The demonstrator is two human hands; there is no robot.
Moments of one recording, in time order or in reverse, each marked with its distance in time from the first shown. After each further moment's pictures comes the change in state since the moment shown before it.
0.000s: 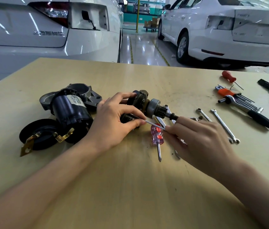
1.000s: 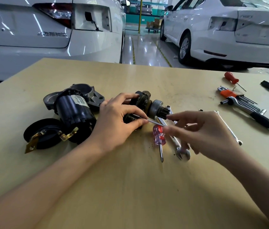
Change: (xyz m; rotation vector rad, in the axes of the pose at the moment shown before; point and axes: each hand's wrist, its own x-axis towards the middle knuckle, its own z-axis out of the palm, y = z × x) left_hand 0.000 0.000 0.003 0.012 0.039 0.009; right_hand 0.014 0.000 -0.012 0.880 -0.193 0.710
